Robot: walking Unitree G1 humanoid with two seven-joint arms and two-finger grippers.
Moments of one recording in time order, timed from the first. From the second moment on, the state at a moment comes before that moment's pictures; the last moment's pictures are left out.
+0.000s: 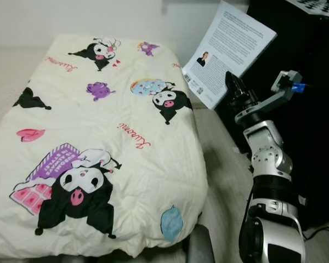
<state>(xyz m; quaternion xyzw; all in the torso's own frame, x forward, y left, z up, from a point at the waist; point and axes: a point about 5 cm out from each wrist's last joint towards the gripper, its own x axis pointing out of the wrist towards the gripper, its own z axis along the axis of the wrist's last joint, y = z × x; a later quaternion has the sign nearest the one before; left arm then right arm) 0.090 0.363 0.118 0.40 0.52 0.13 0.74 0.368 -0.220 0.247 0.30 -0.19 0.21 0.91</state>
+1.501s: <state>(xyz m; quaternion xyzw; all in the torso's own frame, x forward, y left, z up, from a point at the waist) 0.320 0.140 0.192 0.06 0.01 -0.03 1.00 0.342 -0.133 0.186 0.27 -0.08 0.29 0.92</state>
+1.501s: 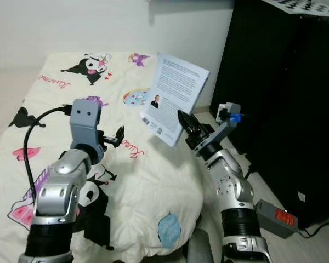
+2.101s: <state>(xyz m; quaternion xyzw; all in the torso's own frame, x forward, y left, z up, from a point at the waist) 0.324 0.146 0.183 0.06 0.01 -0.02 1.00 0.338 -0.131 0.179 0.27 -0.07 0.29 0.92</state>
